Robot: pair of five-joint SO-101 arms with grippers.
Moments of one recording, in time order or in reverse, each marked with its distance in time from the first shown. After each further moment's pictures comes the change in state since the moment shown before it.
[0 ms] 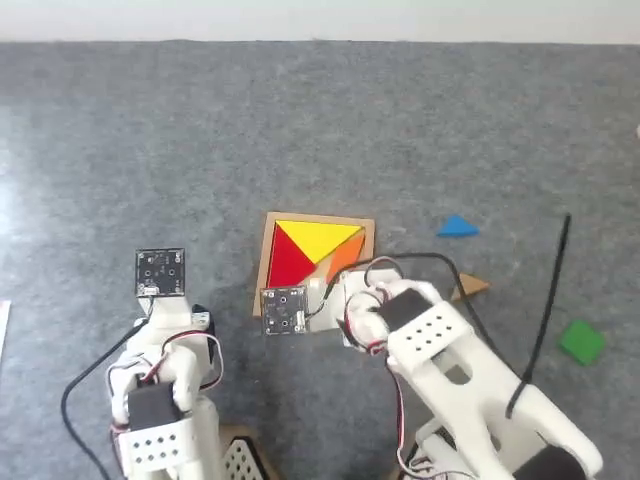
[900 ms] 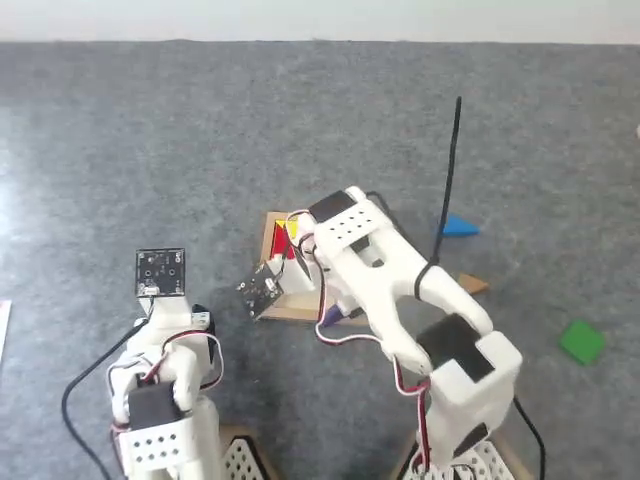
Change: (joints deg) left arm 0.0 0.0 0.0 0.0 0.0; right arm 0.5 47.0 -46.2 31.0 24.2
